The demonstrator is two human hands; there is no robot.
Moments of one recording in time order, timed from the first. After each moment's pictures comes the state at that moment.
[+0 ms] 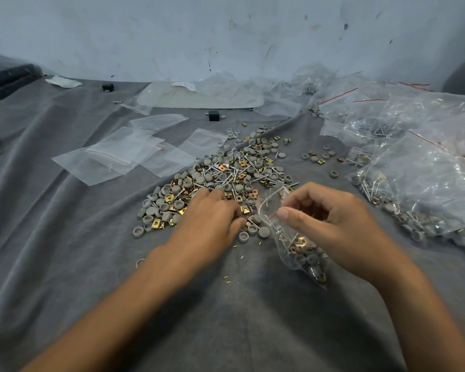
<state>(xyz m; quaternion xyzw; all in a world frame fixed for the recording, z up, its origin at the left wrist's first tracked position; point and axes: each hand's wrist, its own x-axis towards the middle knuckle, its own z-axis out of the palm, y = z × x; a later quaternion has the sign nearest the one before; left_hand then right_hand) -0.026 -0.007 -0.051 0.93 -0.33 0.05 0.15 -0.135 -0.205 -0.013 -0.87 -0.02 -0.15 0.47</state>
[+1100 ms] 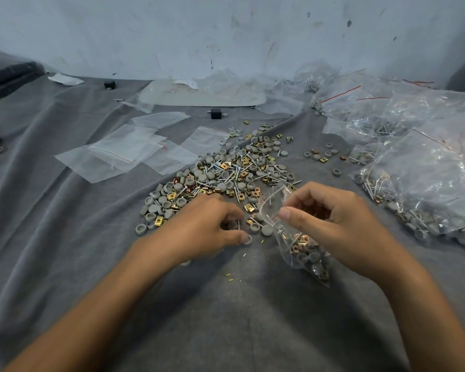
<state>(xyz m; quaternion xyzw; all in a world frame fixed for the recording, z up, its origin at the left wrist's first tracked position) -0.015 0.009 -0.036 0.90 -0.39 -0.07 0.18 -0.136 -0.204 -0.011 -0.87 -0.02 -0.13 0.47</state>
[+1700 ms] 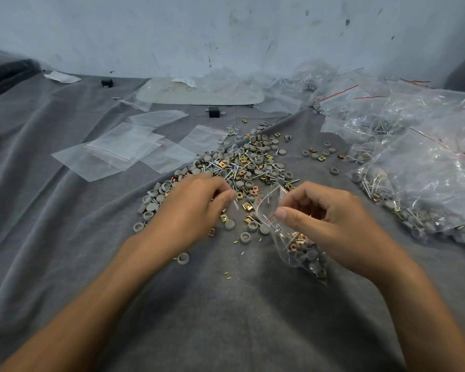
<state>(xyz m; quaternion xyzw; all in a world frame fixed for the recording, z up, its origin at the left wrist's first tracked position) -0.015 0.011 -0.023 0.89 -0.35 0.06 0.28 -0.136 -0.204 -0.013 -0.88 -0.02 -0.11 0.46</state>
